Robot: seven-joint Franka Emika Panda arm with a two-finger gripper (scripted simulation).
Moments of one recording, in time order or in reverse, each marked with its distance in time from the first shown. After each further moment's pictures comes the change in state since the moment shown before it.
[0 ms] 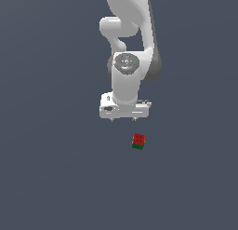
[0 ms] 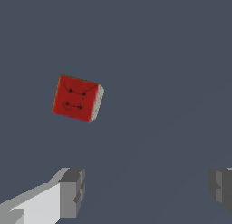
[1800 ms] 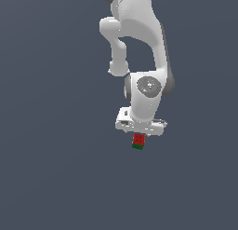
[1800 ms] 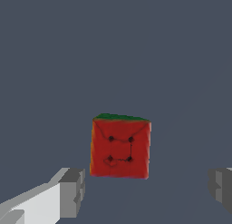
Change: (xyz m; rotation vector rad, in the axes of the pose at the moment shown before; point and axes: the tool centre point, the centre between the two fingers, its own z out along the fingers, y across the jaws) arm 0.047 -0.062 0.050 0.000 0.047 0.196
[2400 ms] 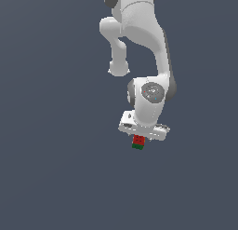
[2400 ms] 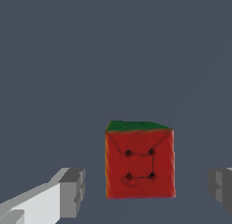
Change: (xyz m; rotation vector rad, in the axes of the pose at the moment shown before) arm 0.006 -0.015 0.017 0.004 0.011 0.076
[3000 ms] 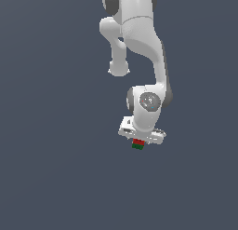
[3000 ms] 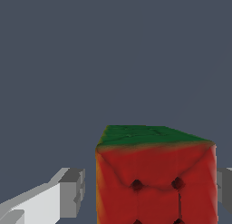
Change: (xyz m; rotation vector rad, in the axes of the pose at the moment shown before) arm -0.001 0.000 0.040 0.000 0.000 0.004
